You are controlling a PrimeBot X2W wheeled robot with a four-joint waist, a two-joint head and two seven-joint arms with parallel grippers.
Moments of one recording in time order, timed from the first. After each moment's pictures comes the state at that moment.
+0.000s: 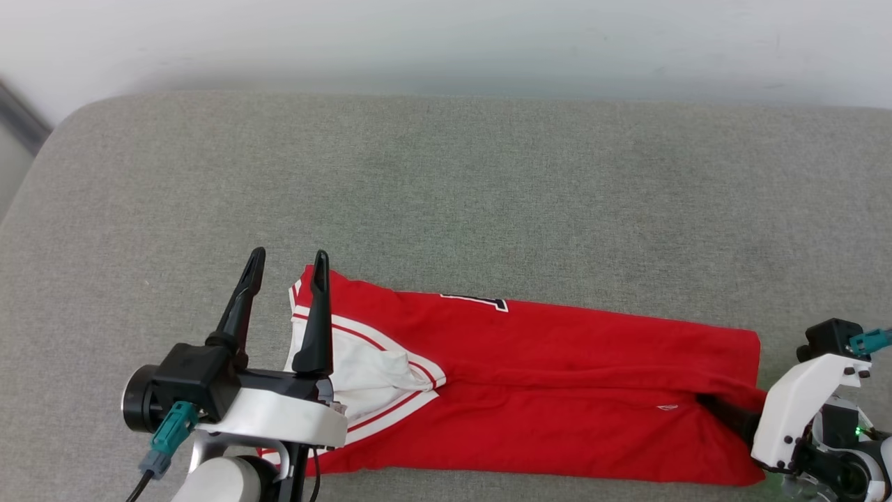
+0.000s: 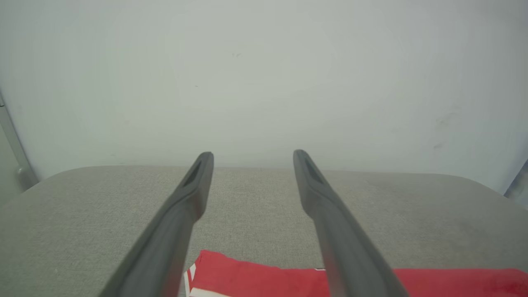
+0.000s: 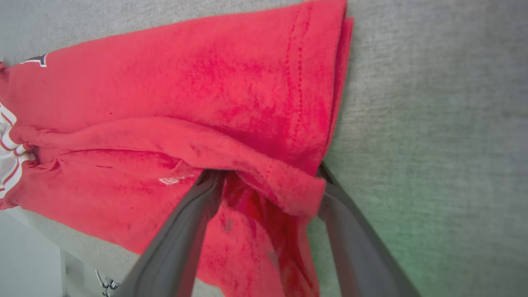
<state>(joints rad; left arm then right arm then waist) -0.15 0.35 -0.40 -0.14 -0.46 0.28 -0.22 -0.19 -0.28 0.00 0.35 0.67 0.13 0.71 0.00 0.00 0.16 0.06</state>
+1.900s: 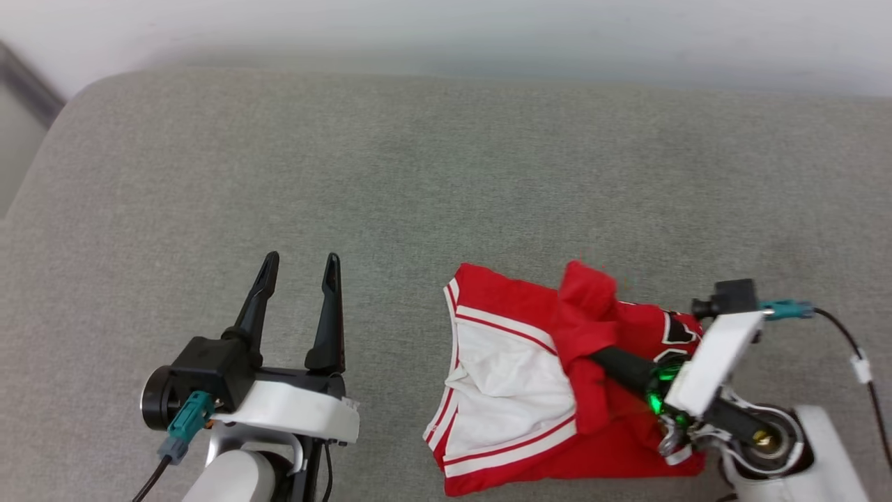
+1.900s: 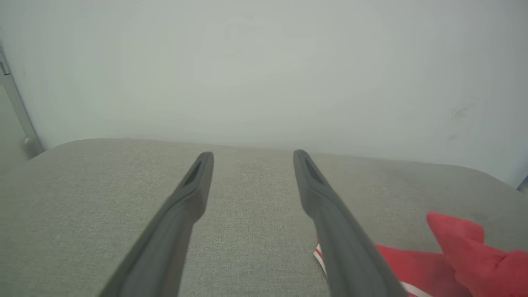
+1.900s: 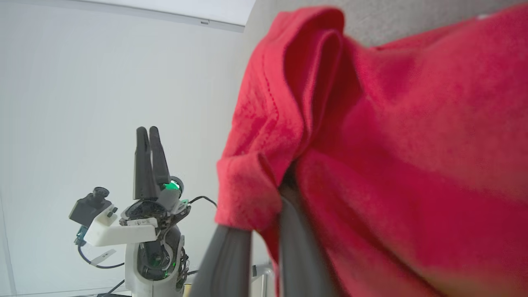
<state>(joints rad) -0.17 0.33 -0.42 -0.08 -0.49 0.28 -0.23 -0.25 -0.06 0.04 0.24 1.28 0.13 0.79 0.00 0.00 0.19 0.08</state>
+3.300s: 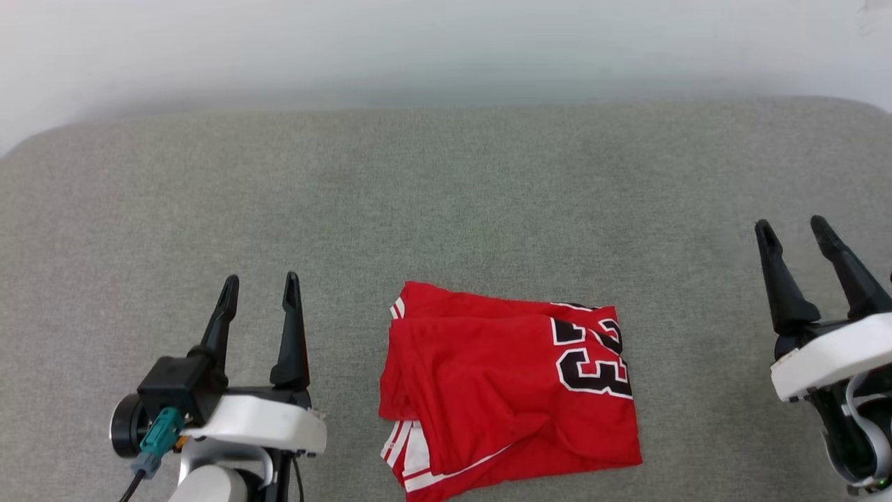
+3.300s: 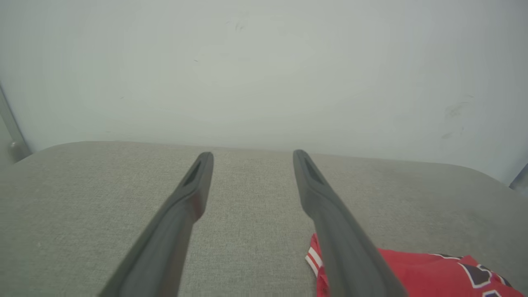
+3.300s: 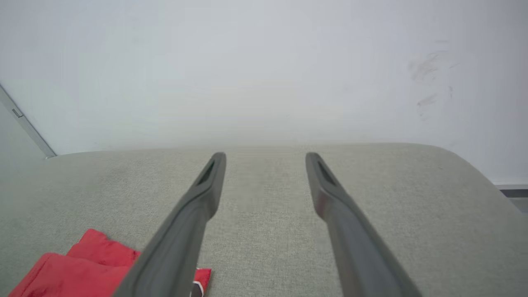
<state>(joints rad) -0.13 0.32 -0.34 -0.02 -0.49 0.27 -0.26 -0.20 -0.26 -0.02 0.02 0.40 0.13 0.06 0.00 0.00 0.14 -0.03</state>
